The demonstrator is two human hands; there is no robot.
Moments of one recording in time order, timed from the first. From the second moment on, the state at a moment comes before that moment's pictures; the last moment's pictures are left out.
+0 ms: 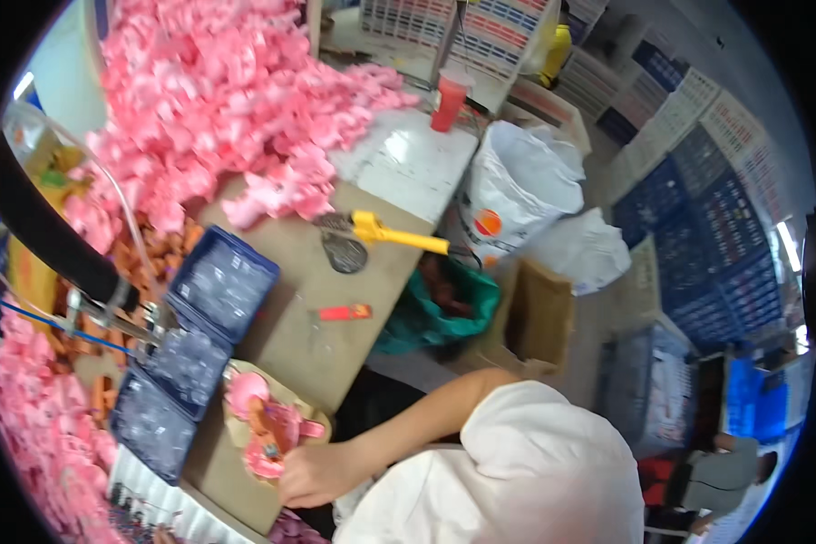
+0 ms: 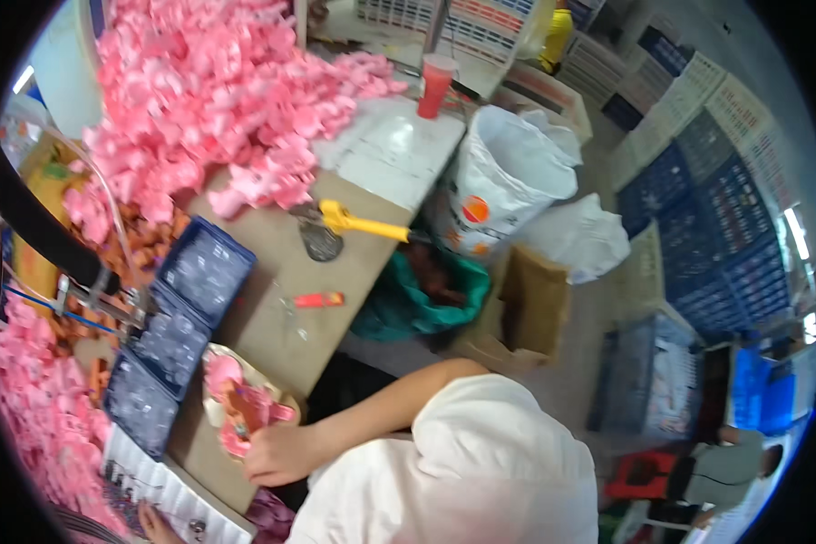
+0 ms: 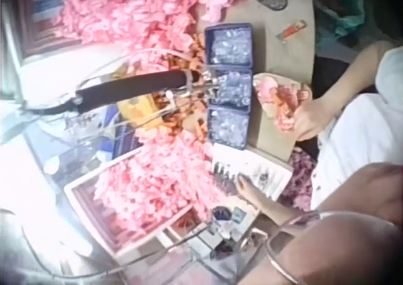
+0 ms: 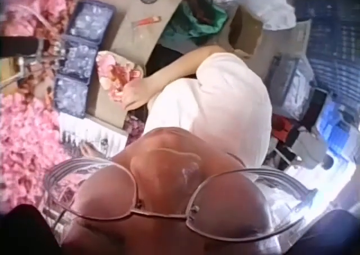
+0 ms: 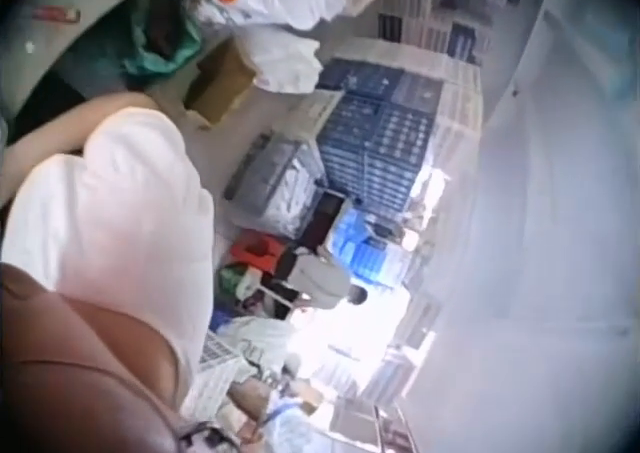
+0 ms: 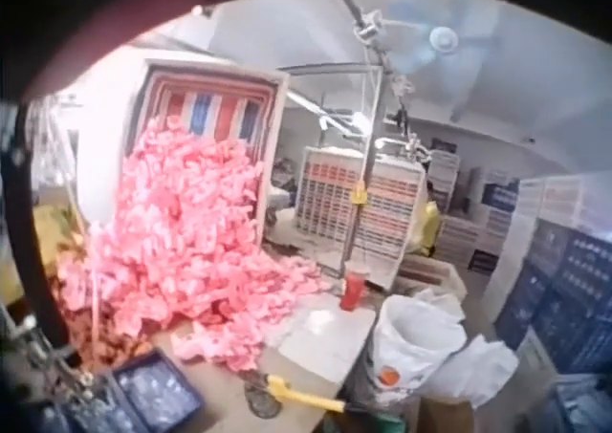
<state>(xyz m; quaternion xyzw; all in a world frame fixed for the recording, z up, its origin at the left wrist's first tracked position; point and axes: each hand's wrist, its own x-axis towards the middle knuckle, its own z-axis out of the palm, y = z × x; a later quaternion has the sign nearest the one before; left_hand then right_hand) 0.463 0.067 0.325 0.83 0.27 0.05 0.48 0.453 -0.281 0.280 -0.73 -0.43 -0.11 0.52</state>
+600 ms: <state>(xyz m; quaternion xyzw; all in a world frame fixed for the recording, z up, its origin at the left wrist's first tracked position) 0.397 0.058 0.320 0.45 0.28 0.01 0.85 0.459 -0.222 0.328 -0.70 -0.34 0.13 0.61</state>
